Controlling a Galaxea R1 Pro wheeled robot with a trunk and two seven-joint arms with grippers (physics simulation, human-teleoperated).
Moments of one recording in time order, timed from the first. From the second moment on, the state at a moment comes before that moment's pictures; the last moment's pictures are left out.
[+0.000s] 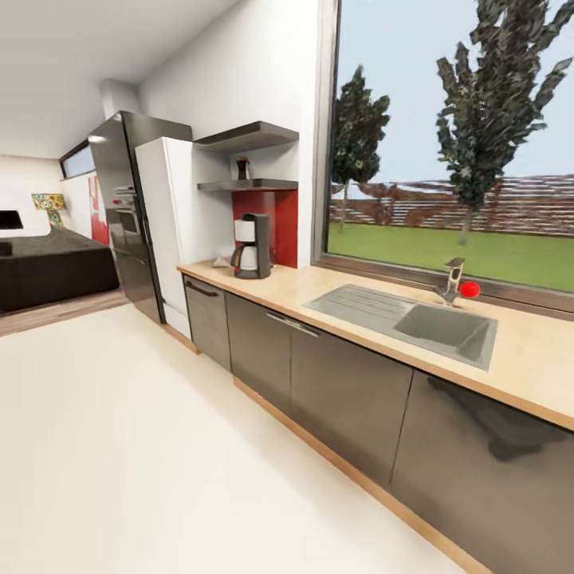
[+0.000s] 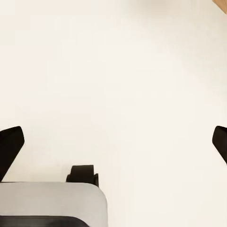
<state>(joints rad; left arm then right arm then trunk) 0.02 0.03 -0.01 -0.50 -0.01 -0.09 0.00 -0.03 -0.10 0.00 -0.30 -0.01 -0.14 0.00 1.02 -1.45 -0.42</state>
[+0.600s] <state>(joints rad) 0.02 0.03 -0.01 -0.50 -0.01 -0.09 0.00 -0.03 -0.09 0.00 -0.30 -0.01 -0.15 0.00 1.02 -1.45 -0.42</state>
